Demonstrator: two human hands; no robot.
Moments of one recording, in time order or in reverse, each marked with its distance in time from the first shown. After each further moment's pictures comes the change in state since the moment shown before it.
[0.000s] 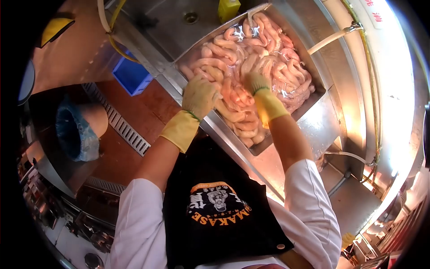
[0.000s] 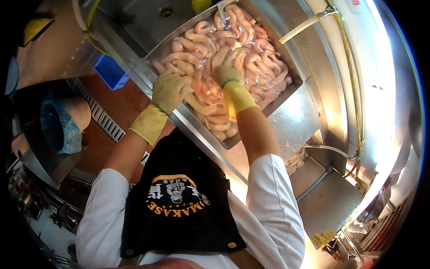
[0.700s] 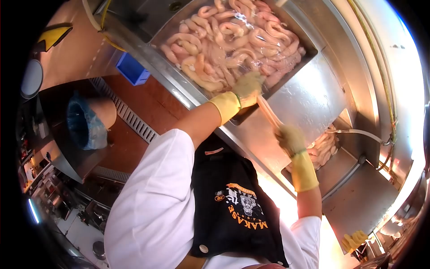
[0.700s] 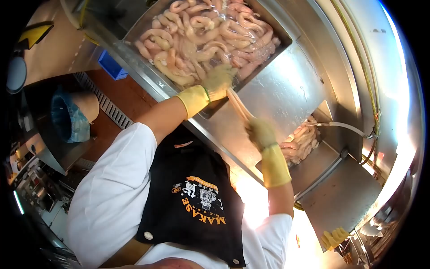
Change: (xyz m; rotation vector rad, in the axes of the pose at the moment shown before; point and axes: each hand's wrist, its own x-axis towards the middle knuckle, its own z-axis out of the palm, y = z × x) left_hand 0.006 0.165 0.225 -0.178 -0.086 0.230; right_hand -0.333 0.205 0.109 0.467 -0.057 -0.026
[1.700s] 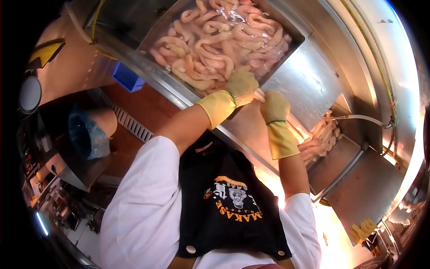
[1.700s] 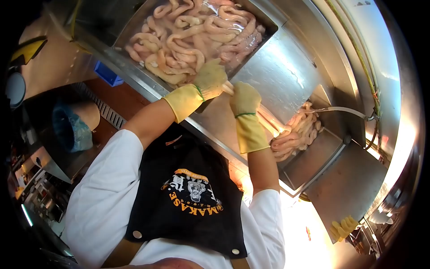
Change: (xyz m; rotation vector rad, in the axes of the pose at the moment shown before) left_hand 0.018 0.033 -0.021 0.319 -0.231 0.179; right_hand 0.072 -0.049 0.002 -0.208 0.382 0.188
